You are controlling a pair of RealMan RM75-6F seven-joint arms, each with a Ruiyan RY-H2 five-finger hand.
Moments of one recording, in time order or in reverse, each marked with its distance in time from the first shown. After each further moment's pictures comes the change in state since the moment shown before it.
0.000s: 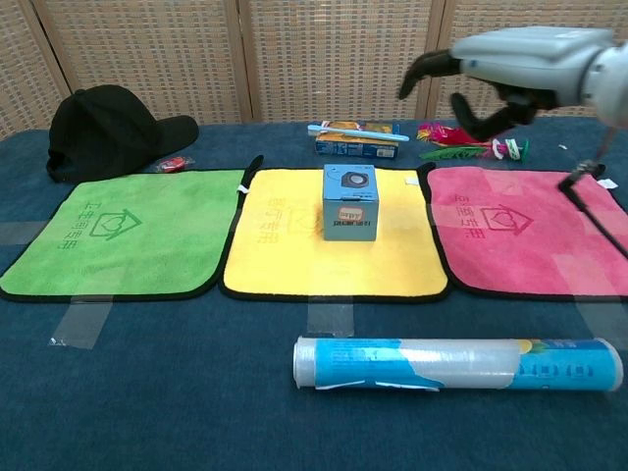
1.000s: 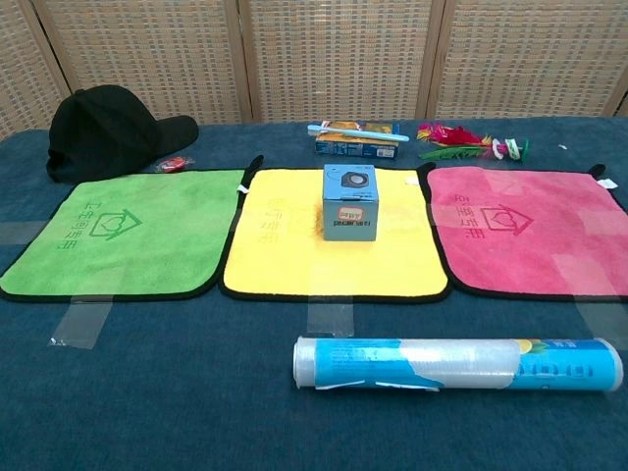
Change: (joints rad) left arm 0.078 0.006 0.077 -0.015 0.229 0.150 -0.008; right arm -0.652 0.199 -0.281 -0.077 -0.372 0.696 0.192
